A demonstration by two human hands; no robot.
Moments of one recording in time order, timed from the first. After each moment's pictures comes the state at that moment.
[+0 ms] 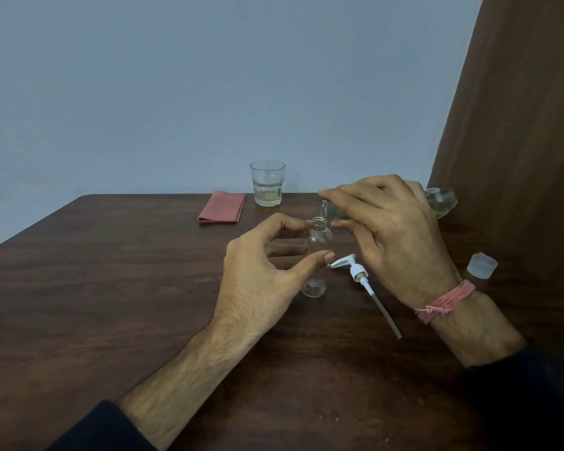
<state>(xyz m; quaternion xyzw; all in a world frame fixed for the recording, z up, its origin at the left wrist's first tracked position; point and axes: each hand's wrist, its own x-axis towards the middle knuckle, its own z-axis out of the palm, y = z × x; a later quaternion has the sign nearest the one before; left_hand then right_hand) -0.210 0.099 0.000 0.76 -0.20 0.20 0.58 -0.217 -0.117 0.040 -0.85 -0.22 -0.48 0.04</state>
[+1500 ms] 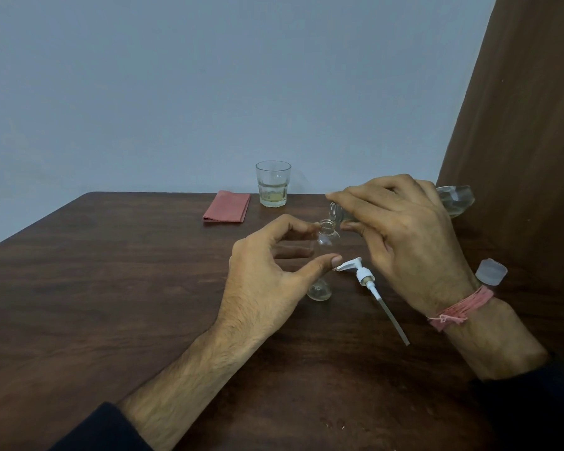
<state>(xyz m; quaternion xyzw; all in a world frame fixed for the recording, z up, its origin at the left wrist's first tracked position) -0.210 0.100 0.001 0.77 -0.19 0.19 0.57 -0.223 -0.114 0.047 -0.84 -0.23 -0.48 0.01</state>
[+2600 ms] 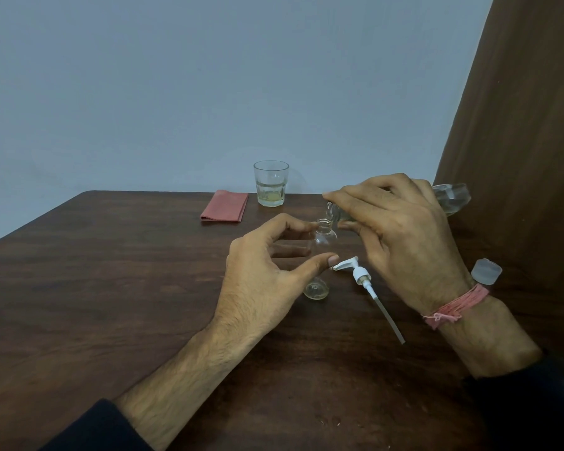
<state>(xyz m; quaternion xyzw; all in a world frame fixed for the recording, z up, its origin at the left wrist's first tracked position) -0.209 0.100 0.000 0.77 -0.19 0.19 0.58 -0.225 -0.113 0.048 -0.84 -0.23 -0.49 0.01</state>
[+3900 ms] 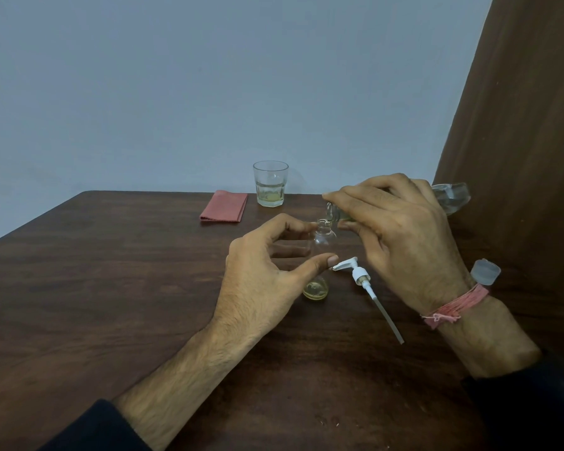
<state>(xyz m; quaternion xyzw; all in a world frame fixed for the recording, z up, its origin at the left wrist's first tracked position) -0.209 0.100 0.001 0.78 -0.19 0.19 0.57 -0.224 -0.115 0.048 -0.84 -0.23 -0.49 0.00</state>
